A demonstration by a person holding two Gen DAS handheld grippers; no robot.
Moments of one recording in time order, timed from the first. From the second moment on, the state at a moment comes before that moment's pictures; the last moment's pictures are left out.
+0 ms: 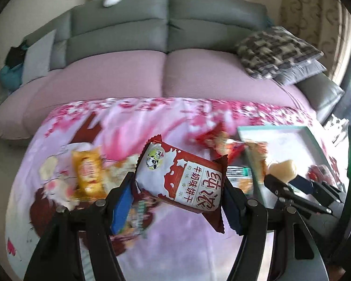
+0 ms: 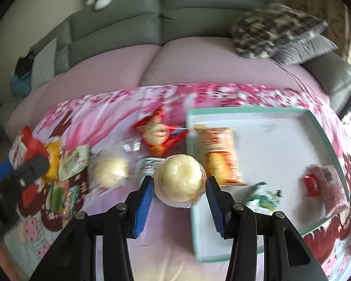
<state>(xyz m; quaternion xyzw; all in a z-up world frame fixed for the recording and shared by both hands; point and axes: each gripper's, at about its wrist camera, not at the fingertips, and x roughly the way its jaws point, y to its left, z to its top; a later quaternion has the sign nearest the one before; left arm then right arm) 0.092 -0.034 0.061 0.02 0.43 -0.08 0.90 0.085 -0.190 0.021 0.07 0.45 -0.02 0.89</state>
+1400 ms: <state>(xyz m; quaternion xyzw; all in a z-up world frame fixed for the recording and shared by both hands) 0.136 -0.233 0.012 0.08 0.40 -0.21 0.89 0.073 -0.368 -0.013 0.15 0.44 -0.22 0.86</state>
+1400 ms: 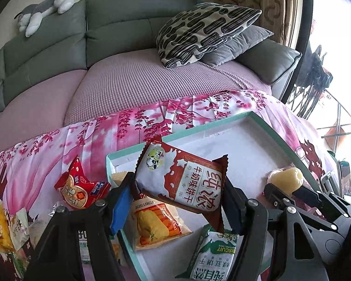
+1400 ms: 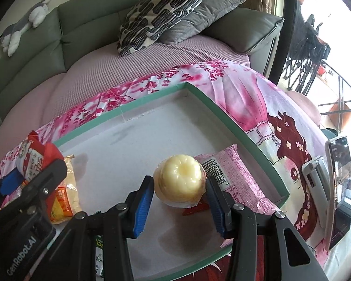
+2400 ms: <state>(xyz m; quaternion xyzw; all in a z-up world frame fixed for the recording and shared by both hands) 0.141 -0.202 0.033 0.10 0.42 -0.14 0.89 0.073 -0.367 -0.012 0.15 0.44 -0.22 0.86</state>
